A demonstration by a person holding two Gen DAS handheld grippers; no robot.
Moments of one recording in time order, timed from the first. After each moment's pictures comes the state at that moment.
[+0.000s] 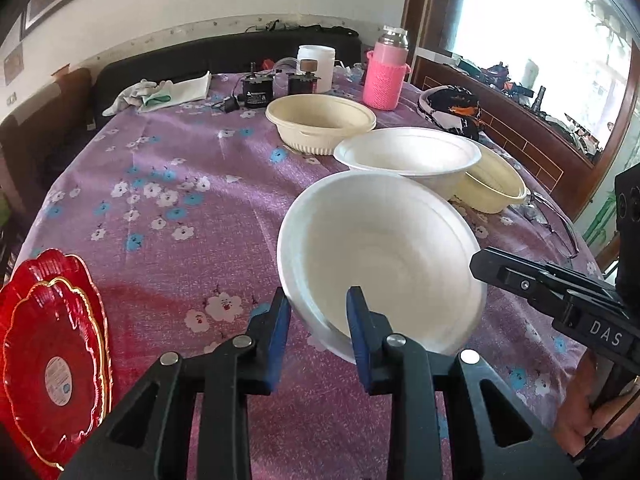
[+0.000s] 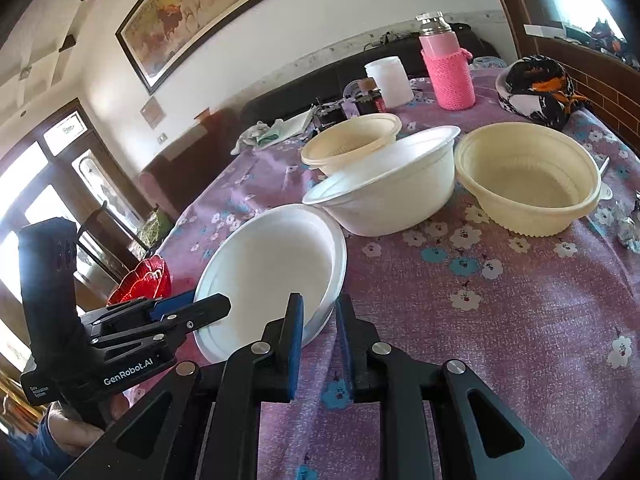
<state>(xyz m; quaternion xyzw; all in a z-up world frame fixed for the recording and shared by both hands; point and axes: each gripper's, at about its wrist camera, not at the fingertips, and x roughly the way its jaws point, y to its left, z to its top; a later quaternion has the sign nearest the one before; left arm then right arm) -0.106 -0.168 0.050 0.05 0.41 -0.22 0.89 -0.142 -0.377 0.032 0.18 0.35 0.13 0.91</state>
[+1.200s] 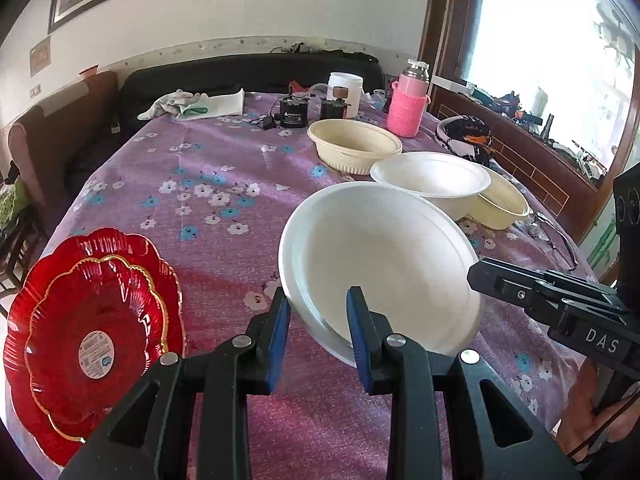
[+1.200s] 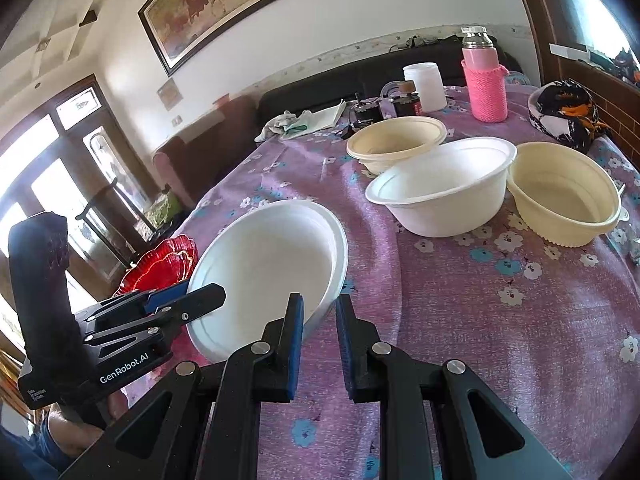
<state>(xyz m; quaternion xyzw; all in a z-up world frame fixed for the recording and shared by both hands) -0.133 -0.119 0.063 0.02 0.37 -0.19 0.91 -0.145 -0.332 0.046 0.14 0.35 0.15 0.91</state>
